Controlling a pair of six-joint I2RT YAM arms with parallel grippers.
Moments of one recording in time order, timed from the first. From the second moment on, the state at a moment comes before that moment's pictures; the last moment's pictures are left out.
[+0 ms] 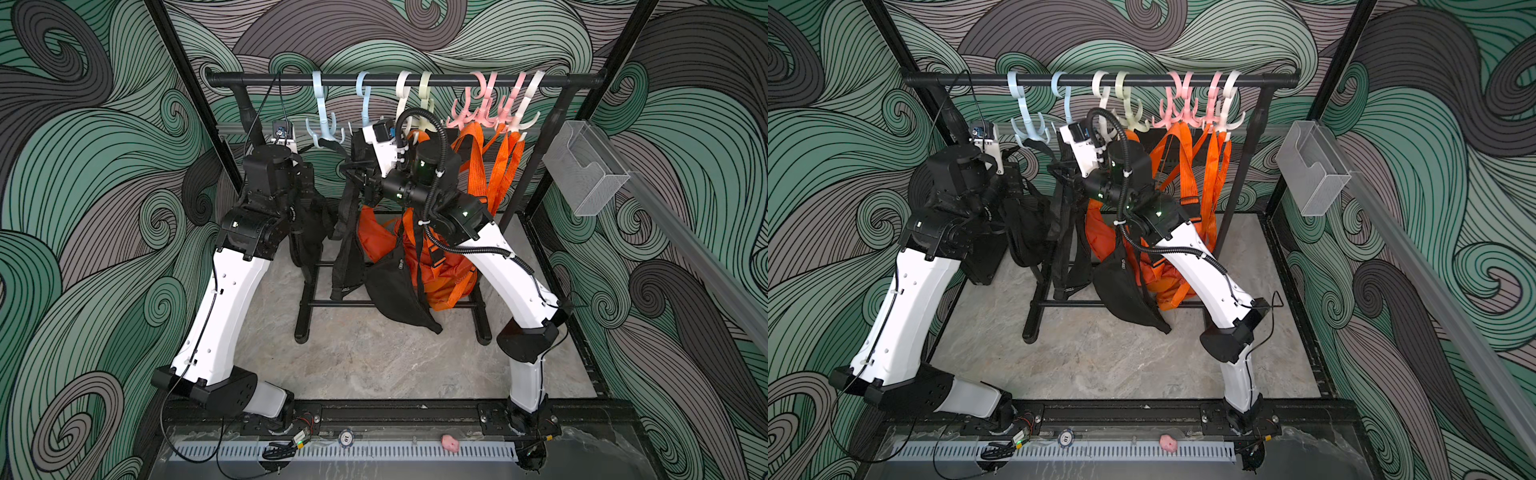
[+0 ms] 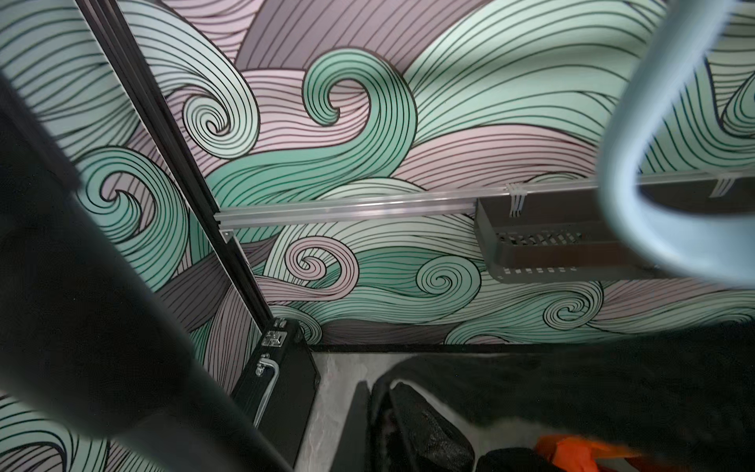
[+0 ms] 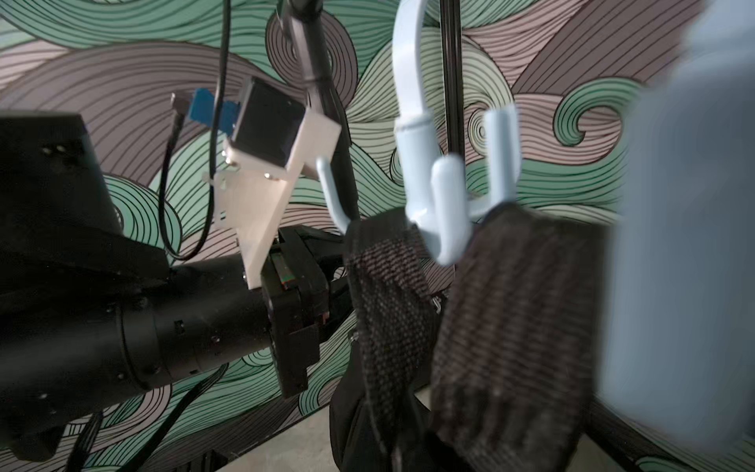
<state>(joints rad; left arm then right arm) -0.32 1.45 1.96 -0.71 -0.45 0.03 0.82 1.96 2.40 -0.42 -0.29 0.12</state>
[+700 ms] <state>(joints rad) -0.34 1.09 1.46 -0.55 -0.26 -0.07 0.88 1.49 1.84 -0.21 0.02 -0.04</state>
